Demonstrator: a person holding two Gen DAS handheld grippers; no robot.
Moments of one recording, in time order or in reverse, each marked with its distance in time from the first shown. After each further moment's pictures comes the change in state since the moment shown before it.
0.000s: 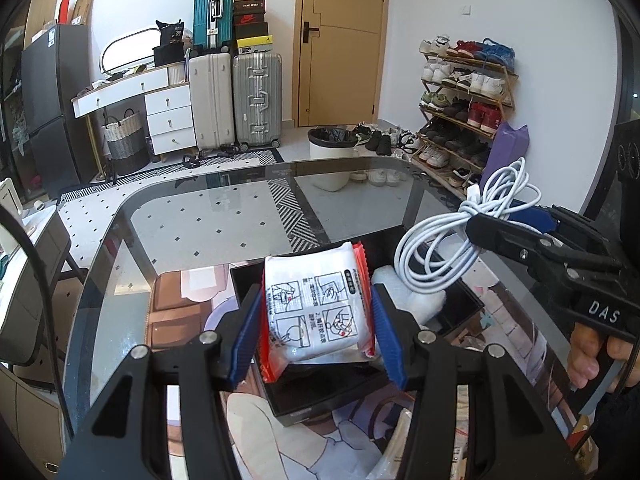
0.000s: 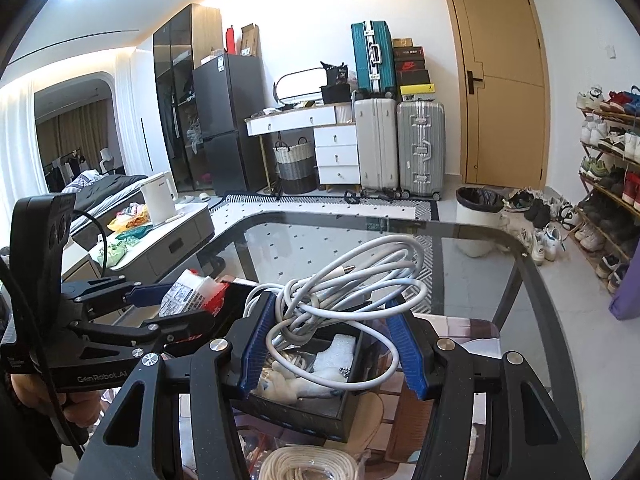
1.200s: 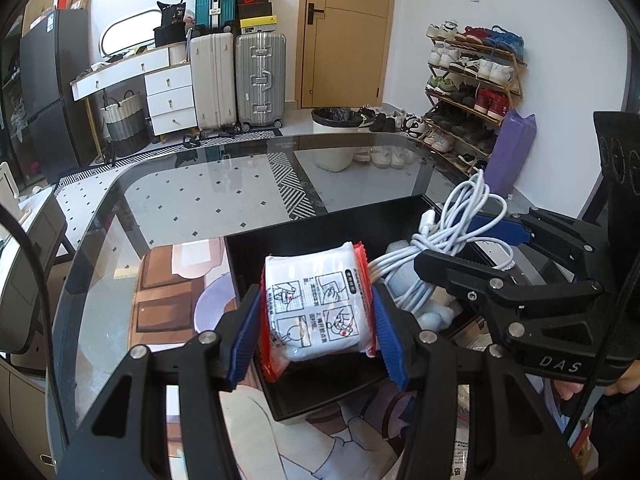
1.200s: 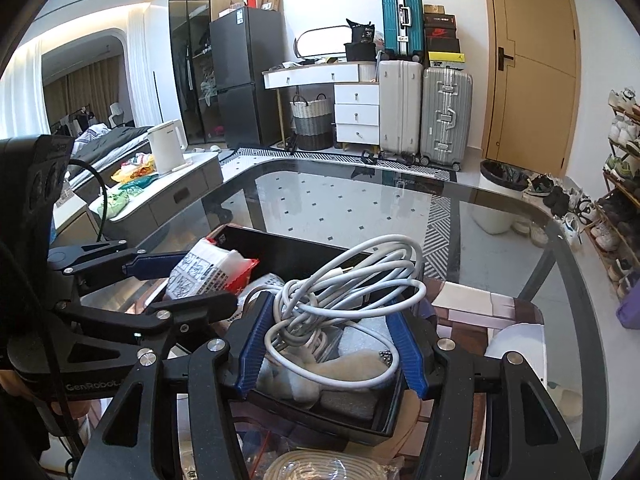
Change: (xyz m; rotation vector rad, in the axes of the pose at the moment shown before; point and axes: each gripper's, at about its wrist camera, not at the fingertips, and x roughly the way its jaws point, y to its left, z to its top) left arm 0.027 0.000 -0.007 -0.016 0.063 0.003; right arm 0.072 0.024 -0.020 -0.093 0.159 0.024
